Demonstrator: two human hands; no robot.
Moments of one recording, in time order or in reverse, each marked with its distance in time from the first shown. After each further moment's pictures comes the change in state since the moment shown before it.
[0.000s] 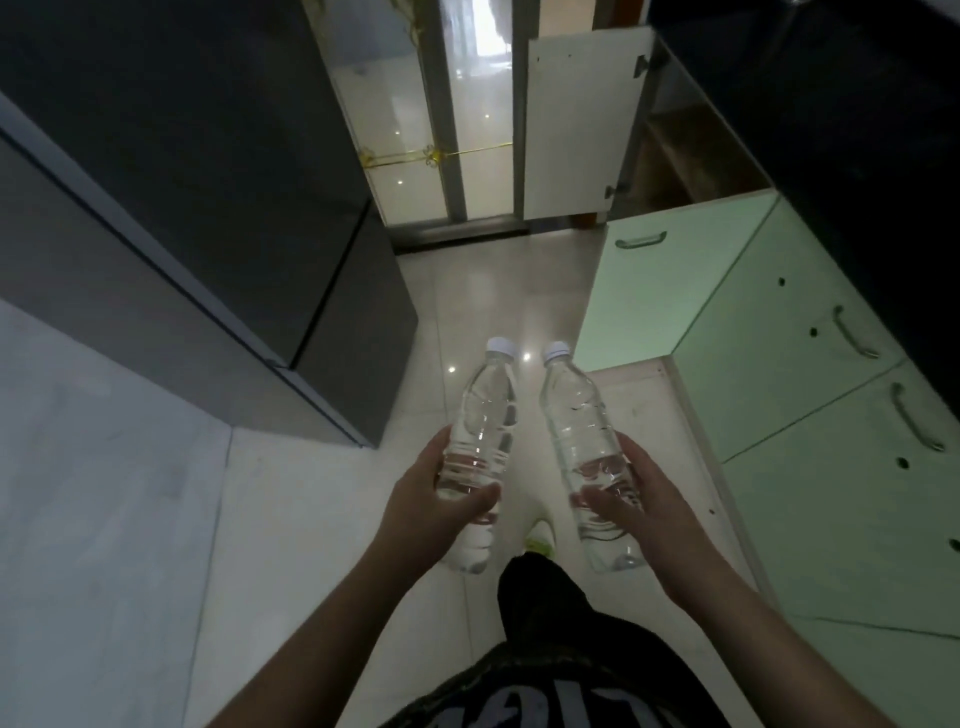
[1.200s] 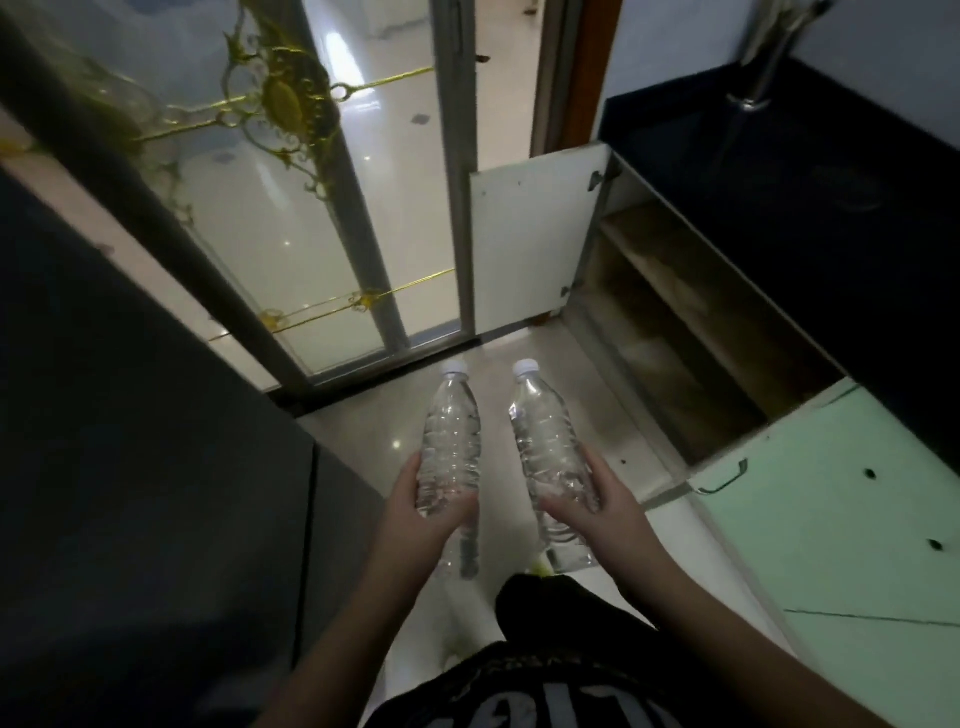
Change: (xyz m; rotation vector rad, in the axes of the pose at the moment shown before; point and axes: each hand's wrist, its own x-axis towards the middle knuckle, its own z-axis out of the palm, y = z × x) left_hand 0.569 0.117 -0.170 -0.242 -0.139 -0.070; right_hand 0.533 -0.184 0.056 0.141 0.295 0.075
